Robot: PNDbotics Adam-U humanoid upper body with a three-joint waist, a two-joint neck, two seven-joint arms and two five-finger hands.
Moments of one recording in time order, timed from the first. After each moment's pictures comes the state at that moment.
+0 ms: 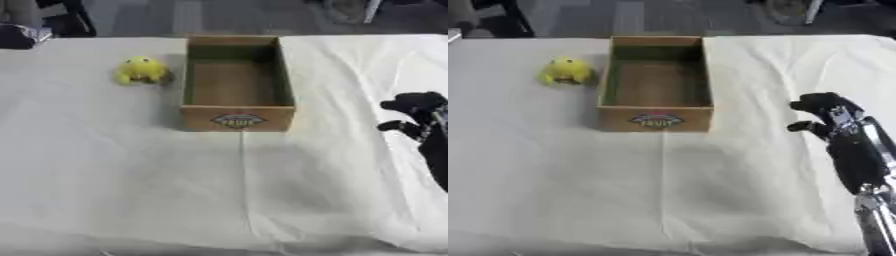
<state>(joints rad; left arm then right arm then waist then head) -0.64 0.86 -0.02 -1.19 -0.27 -0.12 -0.14 -0.18 -0.33 0.11 -1.80 -0.29 -0.03 0.13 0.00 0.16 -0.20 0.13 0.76</state>
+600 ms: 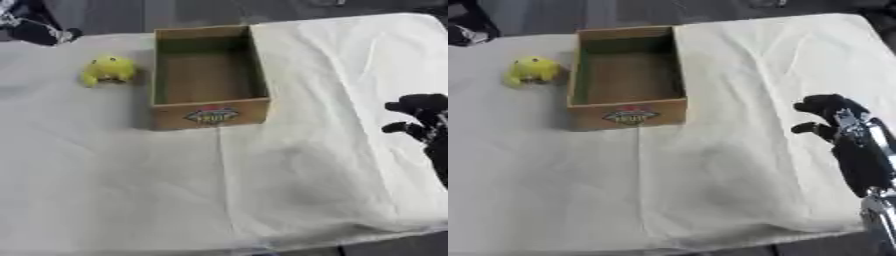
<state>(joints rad) -0.88 0.73 -0.03 -0.82 -0.70 -0.24 -0.14 -0.20 -0.33 0.12 -1.81 -0.28 -0.03 0.14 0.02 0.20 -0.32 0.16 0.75</state>
